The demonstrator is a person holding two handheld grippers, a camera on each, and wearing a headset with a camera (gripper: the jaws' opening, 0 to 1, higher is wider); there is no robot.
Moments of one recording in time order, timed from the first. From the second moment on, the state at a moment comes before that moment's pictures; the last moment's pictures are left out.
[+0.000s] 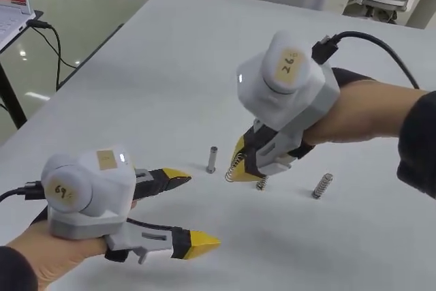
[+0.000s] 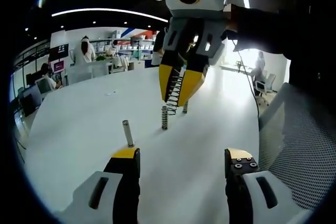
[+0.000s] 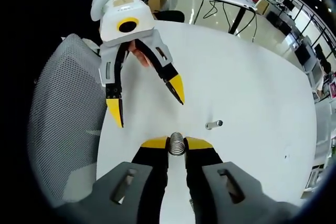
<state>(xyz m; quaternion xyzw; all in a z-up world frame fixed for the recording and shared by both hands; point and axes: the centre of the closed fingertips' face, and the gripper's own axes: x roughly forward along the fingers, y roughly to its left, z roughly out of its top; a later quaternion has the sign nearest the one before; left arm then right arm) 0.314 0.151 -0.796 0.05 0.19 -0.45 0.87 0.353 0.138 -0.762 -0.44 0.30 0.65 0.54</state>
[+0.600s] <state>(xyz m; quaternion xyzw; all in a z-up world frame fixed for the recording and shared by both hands) 0.315 0.155 -0.798 0.04 0.19 -0.44 0.88 0.392 0.155 -0.760 -0.45 0.31 0.63 0.56</state>
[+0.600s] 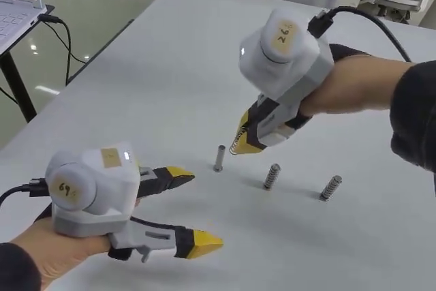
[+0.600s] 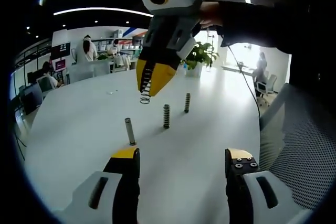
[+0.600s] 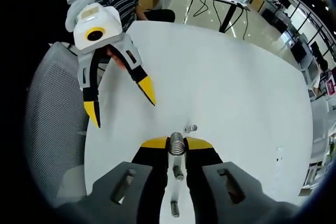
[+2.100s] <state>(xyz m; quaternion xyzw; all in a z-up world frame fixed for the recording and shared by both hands) 0.319 0.165 -0.800 0.04 0.20 -0.43 0.88 0.424 0.174 -0.802 -0.45 0.33 0.62 0.55</state>
